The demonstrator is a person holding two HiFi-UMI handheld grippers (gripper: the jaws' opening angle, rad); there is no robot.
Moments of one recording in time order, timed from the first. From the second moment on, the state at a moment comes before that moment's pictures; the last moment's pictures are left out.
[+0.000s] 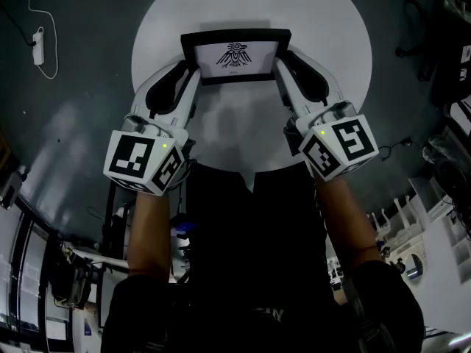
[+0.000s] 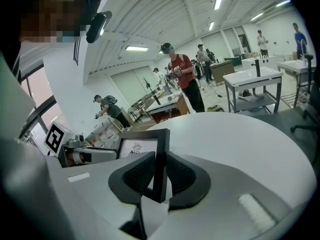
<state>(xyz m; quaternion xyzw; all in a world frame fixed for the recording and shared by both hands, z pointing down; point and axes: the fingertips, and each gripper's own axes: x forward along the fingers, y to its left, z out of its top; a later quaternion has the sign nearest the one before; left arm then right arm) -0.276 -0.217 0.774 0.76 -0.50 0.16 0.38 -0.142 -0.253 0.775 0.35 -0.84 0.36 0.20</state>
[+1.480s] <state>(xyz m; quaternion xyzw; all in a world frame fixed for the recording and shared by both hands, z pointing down) -0.276 -0.213 0.809 0.73 -0.51 0.21 0.41 -0.148 -0.250 0.804 0.35 -0.84 0.31 0.27</state>
